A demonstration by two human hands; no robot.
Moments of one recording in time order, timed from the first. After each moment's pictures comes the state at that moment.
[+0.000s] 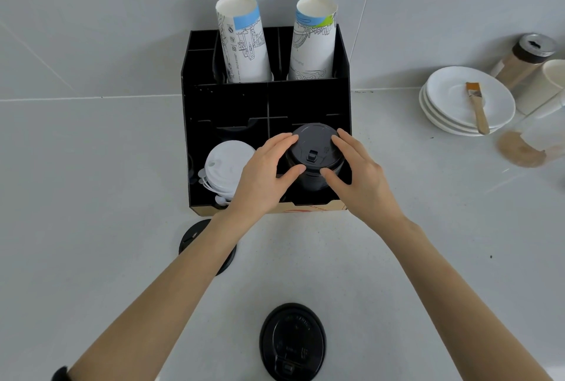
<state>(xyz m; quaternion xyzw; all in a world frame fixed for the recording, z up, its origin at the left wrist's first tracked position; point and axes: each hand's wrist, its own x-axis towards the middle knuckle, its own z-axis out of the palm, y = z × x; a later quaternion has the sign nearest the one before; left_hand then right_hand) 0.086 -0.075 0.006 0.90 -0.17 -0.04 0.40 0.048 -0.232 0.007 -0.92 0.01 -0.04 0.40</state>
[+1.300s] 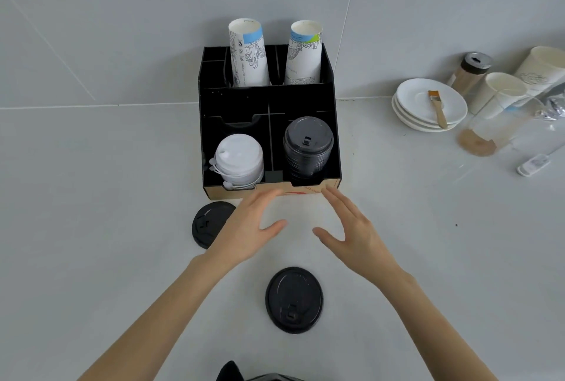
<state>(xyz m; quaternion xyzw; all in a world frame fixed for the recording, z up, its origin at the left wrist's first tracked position) -0.012 -0.023 -0.009 0.90 -0.22 -0.10 0.37 -0.071 -0.210 -0.007 -0.93 -0.03 0.00 0.38</state>
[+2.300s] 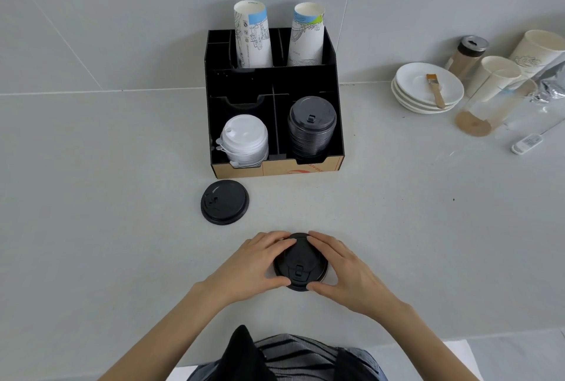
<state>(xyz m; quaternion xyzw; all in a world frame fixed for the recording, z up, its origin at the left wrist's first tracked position) -0.083 0.007 -0.044 0.88 -0.34 -0.25 0.21 -0.145 -0.185 -0.048 -0.92 -0.10 0.12 0.35</state>
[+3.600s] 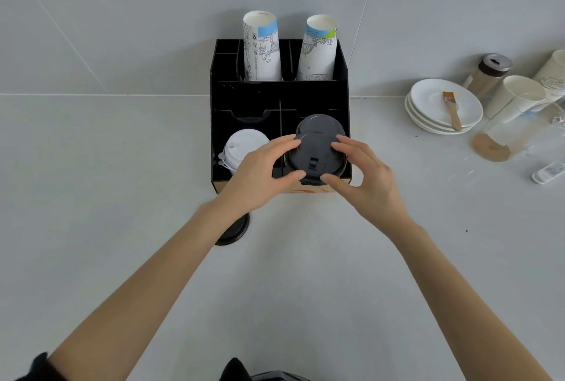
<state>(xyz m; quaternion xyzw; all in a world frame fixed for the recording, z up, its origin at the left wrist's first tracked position) 0.028 -0.035 0.046 0.88 -0.23 -0.06 0.41 -0.017 -0.214 0.033 -0.90 -0.03 -0.12 0.42</state>
